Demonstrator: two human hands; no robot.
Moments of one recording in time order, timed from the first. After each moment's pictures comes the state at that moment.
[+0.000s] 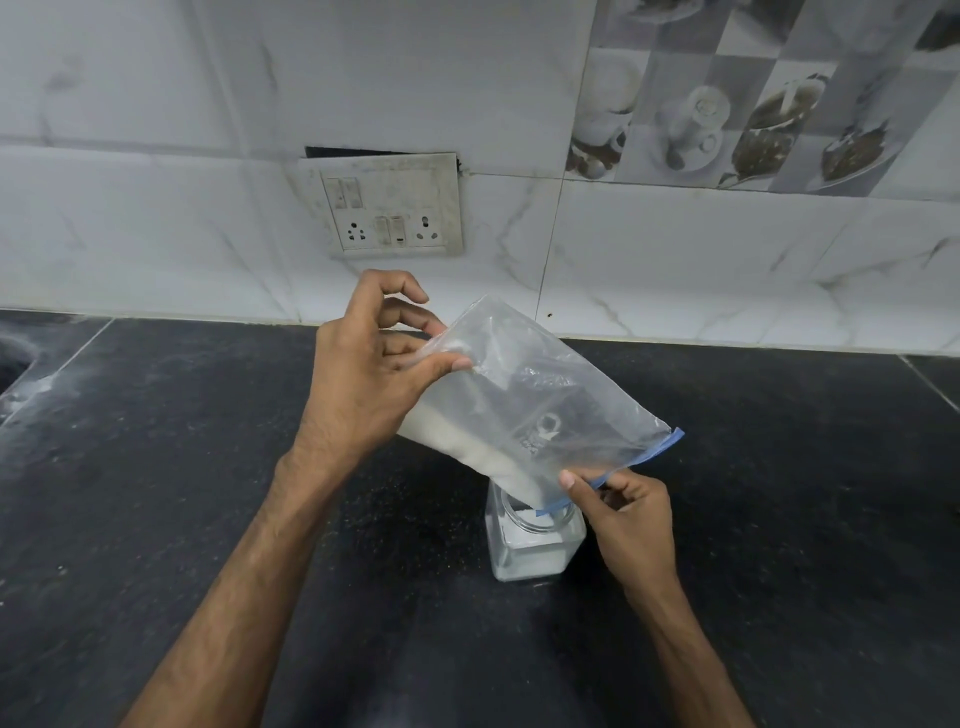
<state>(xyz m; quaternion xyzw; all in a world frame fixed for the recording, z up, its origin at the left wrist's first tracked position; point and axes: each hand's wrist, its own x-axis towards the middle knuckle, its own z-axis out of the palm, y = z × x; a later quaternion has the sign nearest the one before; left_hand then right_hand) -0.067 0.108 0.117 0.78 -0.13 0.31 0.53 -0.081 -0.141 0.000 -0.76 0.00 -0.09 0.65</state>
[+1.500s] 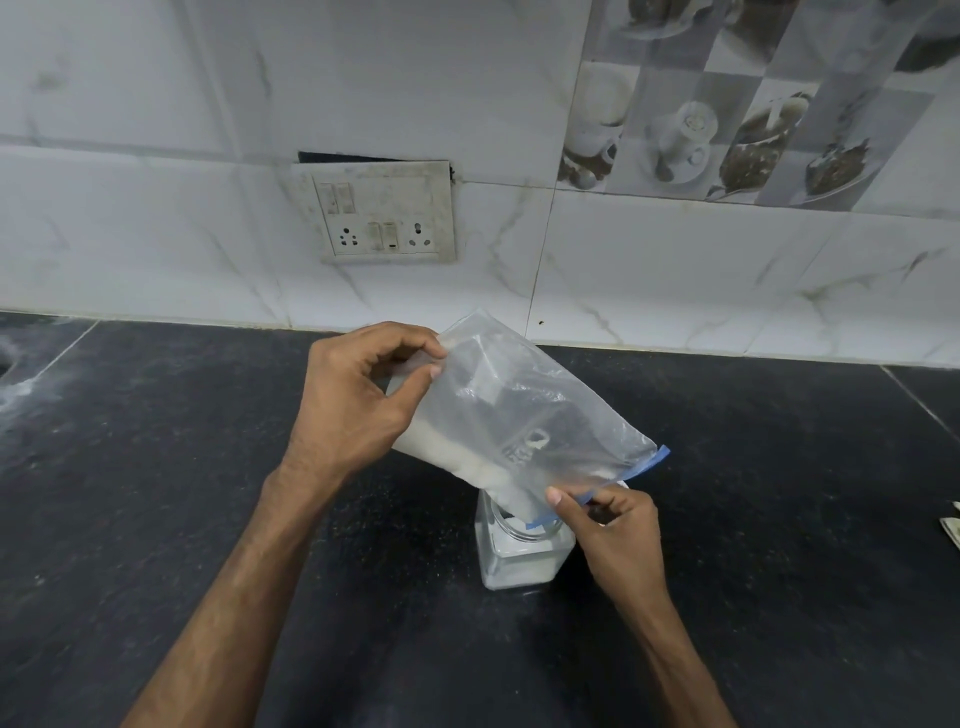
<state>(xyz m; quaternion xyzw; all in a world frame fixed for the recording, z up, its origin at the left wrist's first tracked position) -0.072 0.111 0.109 0.82 -0.14 0.34 0.44 -0.083 -0.147 -0.005 -0.78 0.01 -0.08 0.62</state>
